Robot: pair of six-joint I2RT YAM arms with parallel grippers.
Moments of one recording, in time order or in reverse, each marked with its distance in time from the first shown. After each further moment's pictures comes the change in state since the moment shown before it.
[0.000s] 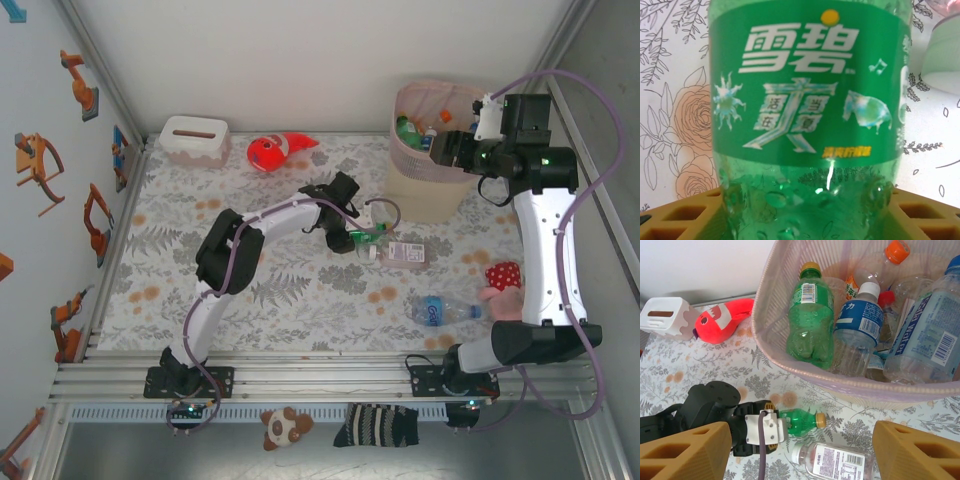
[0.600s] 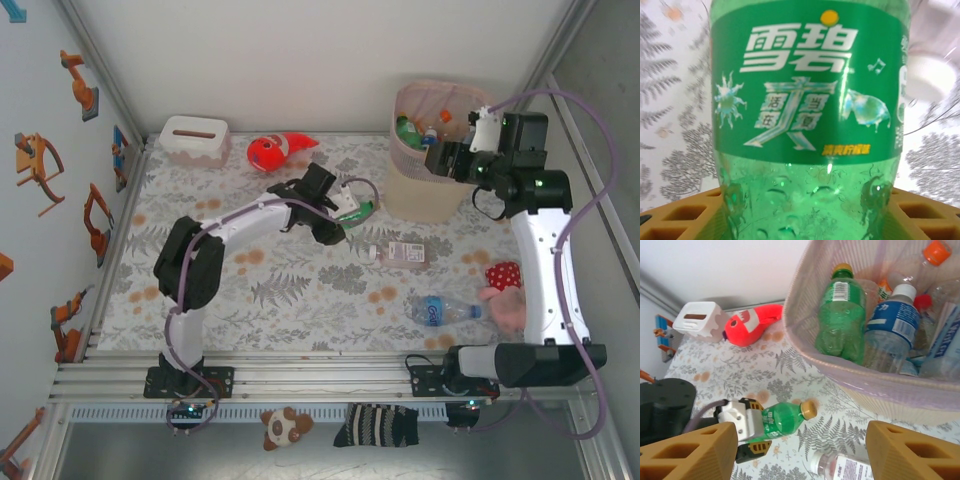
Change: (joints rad) left arm 0.046 -0.330 -0.275 0.139 0.060 -0.219; right arm 0.000 -0.143 -0.255 0.225 -0.125 0.027
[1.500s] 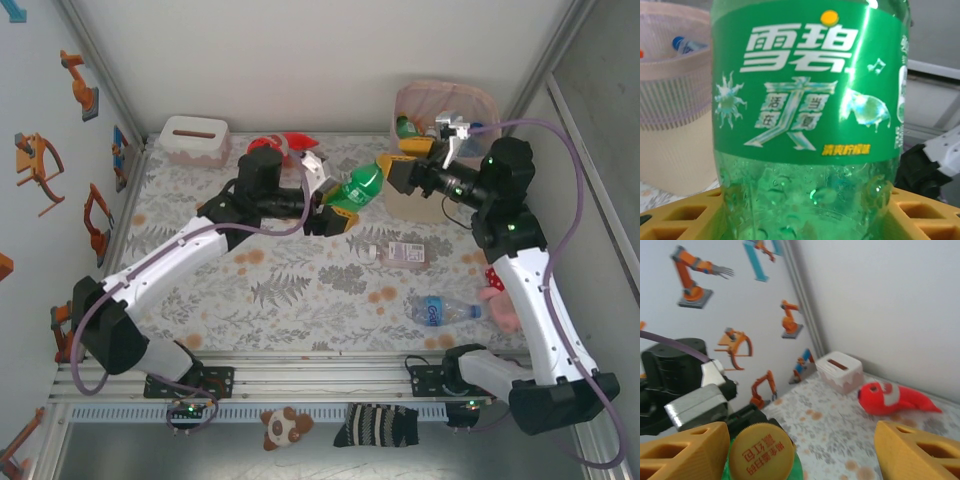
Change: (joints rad) left arm 0.008 -0.526 -0.252 0.393 0.604 -0.354; right arm 0.197 -0.206 -0.352 0.744 -0.379 0.094
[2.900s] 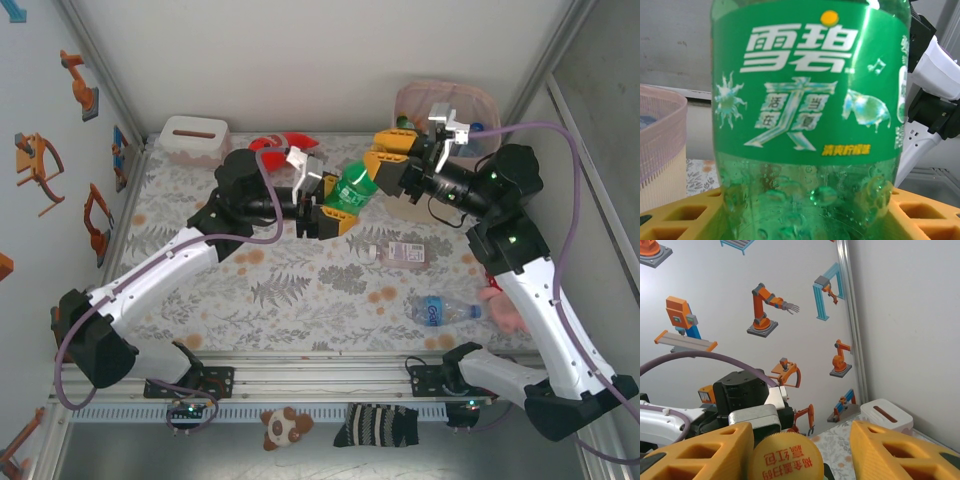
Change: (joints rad) left arm -0.013 -0.068 -0.057 0.289 0.186 -0.207; right arm 0.217 -0.030 0.093 0.092 0.087 0.043
